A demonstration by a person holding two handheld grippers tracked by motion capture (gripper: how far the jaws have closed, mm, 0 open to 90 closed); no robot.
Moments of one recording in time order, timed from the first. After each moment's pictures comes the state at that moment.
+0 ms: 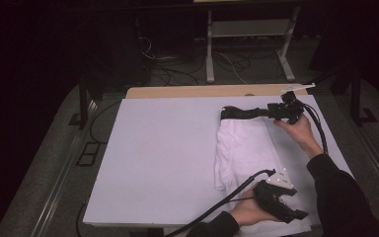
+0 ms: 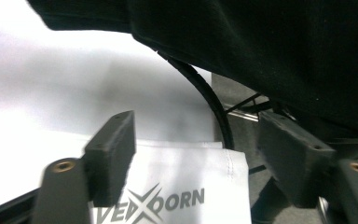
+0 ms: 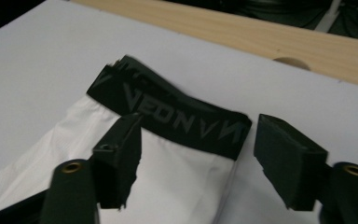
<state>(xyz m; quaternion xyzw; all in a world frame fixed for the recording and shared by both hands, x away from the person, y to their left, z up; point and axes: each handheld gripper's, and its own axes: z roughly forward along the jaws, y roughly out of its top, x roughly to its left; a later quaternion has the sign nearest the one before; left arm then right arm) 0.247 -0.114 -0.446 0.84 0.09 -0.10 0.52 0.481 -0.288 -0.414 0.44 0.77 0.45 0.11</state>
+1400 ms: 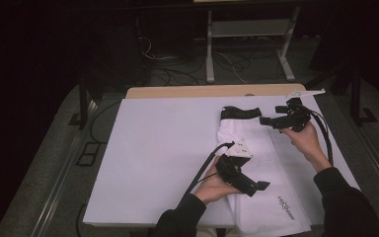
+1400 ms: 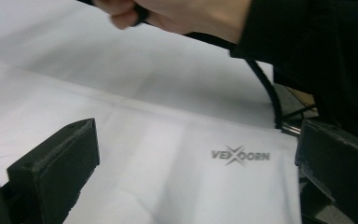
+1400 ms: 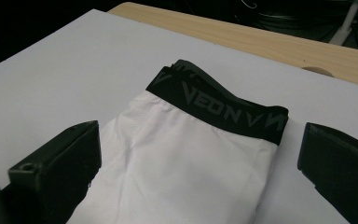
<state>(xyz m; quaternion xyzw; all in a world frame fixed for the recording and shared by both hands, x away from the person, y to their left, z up) 0.294 -0.023 -0.397 0.84 0.16 -0.02 0.51 0.430 -0.282 -0.389 0.42 0.77 0.47 0.11</state>
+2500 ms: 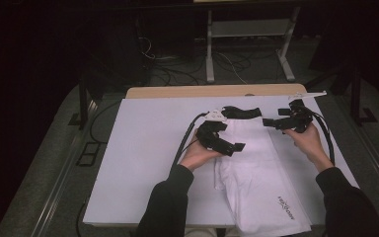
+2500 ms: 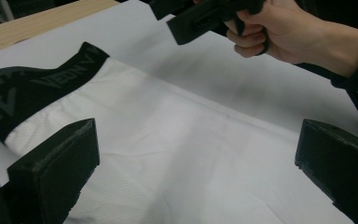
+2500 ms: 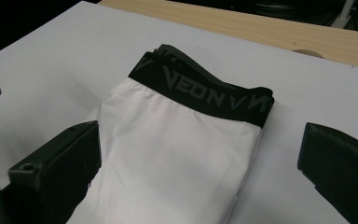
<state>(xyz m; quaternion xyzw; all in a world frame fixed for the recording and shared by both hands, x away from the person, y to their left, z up) 0.383 0.019 -0.390 0.83 0.23 0.03 0.51 0.437 -0.295 -0.404 0.43 0.77 0.46 0.10</state>
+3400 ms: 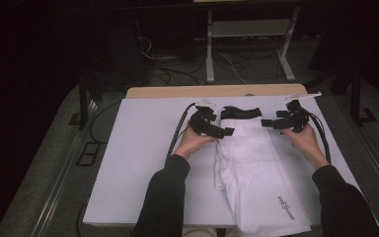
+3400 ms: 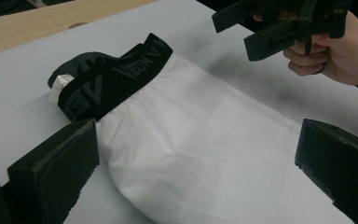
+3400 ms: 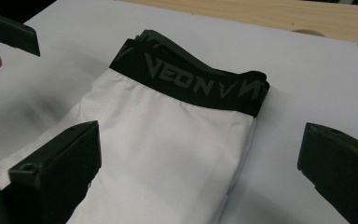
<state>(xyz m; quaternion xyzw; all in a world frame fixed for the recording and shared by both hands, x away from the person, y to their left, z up) 0.442 0.037 -0.409 0.82 0.29 0.02 0.50 0.452 -0.297 -0.423 0.45 0.76 0.45 0.08</state>
